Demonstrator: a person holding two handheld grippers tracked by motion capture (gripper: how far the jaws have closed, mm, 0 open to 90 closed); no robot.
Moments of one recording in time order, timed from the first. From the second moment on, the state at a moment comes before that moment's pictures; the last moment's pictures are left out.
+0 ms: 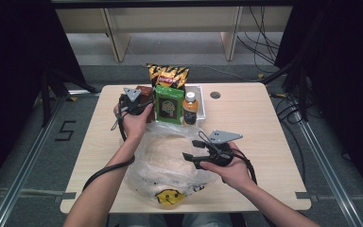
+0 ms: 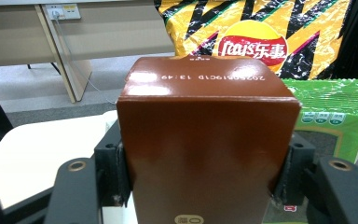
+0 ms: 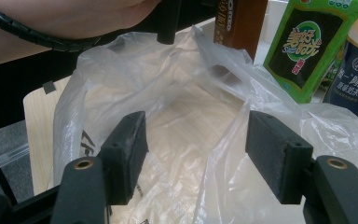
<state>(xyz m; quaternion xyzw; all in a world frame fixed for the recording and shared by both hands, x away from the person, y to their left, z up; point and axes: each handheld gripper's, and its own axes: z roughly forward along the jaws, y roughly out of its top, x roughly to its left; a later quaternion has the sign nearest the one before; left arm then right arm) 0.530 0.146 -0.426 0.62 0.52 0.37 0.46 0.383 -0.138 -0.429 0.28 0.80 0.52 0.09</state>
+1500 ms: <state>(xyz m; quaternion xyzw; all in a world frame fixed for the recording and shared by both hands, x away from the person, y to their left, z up) 0.471 0.179 -0.395 0.63 0.52 0.32 0.48 0.382 -0.136 -0.428 0.27 0.80 0.52 0.10</state>
